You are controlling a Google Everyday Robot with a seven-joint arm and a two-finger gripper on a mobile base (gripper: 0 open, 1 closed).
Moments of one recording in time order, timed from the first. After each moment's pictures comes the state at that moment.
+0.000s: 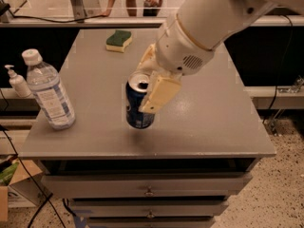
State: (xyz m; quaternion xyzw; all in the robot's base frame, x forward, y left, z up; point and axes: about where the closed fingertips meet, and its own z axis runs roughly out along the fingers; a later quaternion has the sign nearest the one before) arm 0.453 0.002 0.954 -0.74 0.61 0.13 0.27
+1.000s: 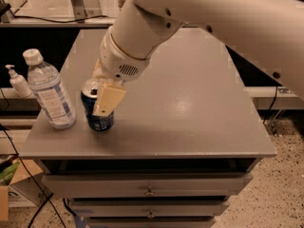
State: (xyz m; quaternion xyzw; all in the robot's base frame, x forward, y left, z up) arm 0.477 0.106 0.918 -0.75 0.59 0.14 0.26
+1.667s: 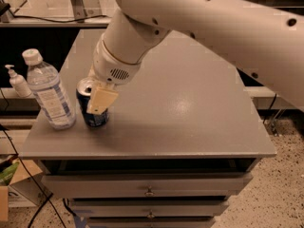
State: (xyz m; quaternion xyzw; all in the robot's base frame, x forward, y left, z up) arm 0.486 0.124 0.901 -0.75 0.60 0.15 0.25
